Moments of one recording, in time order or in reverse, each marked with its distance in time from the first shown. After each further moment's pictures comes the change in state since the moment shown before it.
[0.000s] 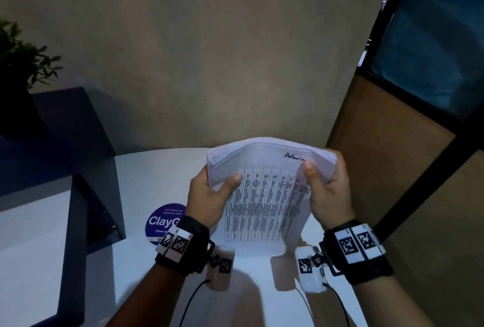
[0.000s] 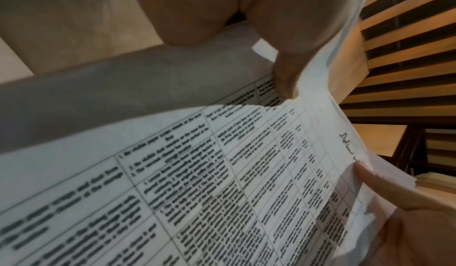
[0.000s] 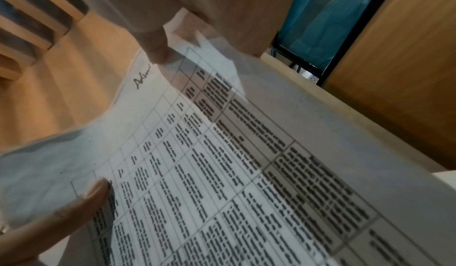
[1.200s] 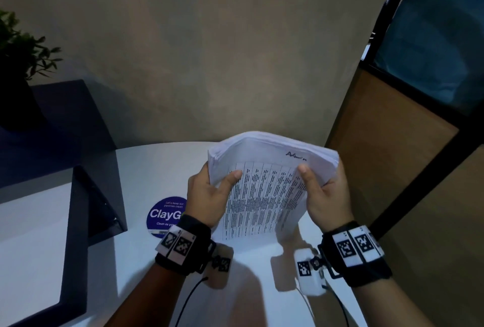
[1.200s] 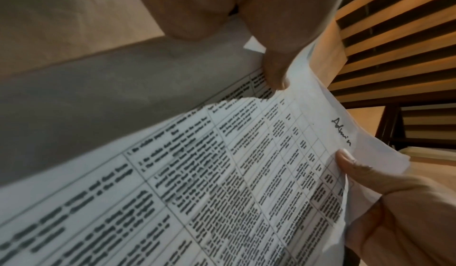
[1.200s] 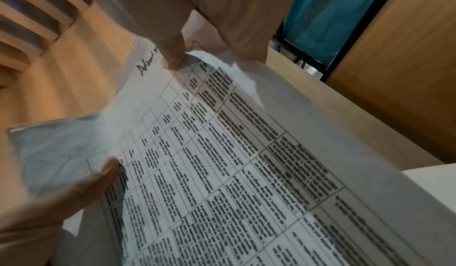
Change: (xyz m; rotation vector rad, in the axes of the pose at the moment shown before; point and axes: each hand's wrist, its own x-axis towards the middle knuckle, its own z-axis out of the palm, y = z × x) left_hand -0.010 0.004 0.000 0.204 0.059 0.053; right_hand -0.016 0.004 0.000 -0.017 -0.004 0.054
